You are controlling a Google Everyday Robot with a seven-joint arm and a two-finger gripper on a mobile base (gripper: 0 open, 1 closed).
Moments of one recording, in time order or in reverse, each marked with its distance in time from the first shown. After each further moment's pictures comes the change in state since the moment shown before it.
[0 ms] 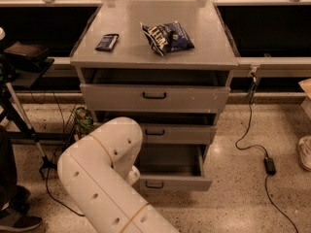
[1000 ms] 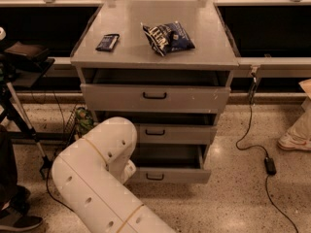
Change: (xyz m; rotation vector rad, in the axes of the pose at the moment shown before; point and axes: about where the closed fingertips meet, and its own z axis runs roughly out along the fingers) arm -0.018 -0.032 0.006 0.048 0.024 0.014
